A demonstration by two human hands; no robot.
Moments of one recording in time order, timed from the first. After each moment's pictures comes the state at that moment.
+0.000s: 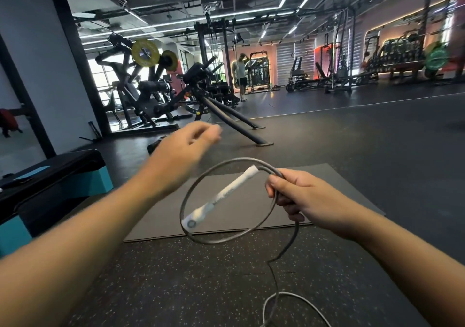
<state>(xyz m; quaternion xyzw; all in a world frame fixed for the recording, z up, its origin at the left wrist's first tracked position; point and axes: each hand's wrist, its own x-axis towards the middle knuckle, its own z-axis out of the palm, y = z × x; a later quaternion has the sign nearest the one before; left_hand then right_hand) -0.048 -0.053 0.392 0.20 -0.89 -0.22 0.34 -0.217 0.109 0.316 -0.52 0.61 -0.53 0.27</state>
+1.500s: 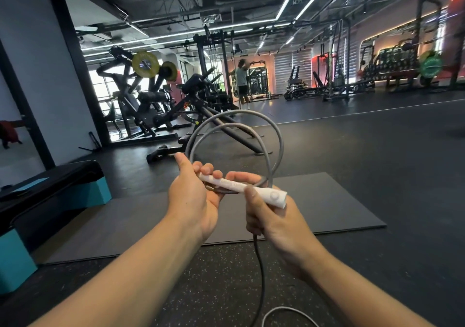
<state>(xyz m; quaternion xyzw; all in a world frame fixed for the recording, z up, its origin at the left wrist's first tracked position) -0.096 -0.020 0.360 0.16 -0.34 -0.80 0.47 -0.182 0.079 0.290 -0.47 0.40 -0.74 0.27</state>
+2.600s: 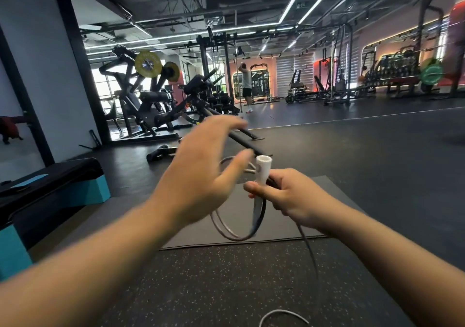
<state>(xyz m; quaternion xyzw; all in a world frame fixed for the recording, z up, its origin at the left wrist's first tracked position) -0.057 -0.008 0.393 0.06 -0.90 -0.04 0.42 -0.225 0.089 0.338 -0.57 0.67 -0.46 0.11</state>
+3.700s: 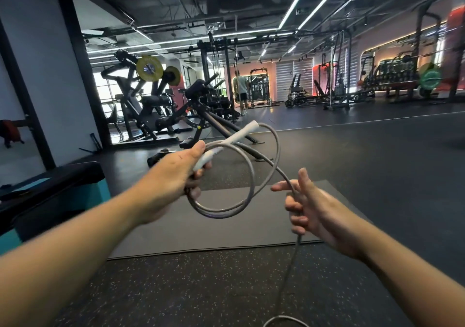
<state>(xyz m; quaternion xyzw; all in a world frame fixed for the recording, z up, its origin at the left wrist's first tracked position) -0.049 -0.076 0.387 0.16 -0.77 -0.54 0.30 -0.243 0.109 0.308 -0.42 0.52 -0.65 0.35</state>
